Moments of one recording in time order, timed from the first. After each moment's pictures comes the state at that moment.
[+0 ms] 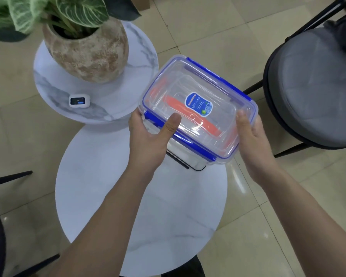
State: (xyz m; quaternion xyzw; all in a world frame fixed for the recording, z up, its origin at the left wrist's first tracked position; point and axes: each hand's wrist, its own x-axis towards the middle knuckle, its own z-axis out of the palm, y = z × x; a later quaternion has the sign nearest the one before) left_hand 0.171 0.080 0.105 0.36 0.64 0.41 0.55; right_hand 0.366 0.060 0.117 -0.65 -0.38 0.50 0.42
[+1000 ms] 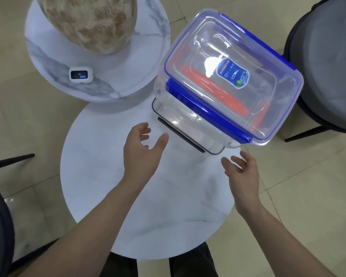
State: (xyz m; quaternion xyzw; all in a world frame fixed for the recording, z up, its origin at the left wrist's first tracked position) left_hand 0.111 0.034 0.014 0.38 0.74 0.27 0.48; right_hand 0.320 -0.038 0.013 -0.83 -0.15 0.43 0.32
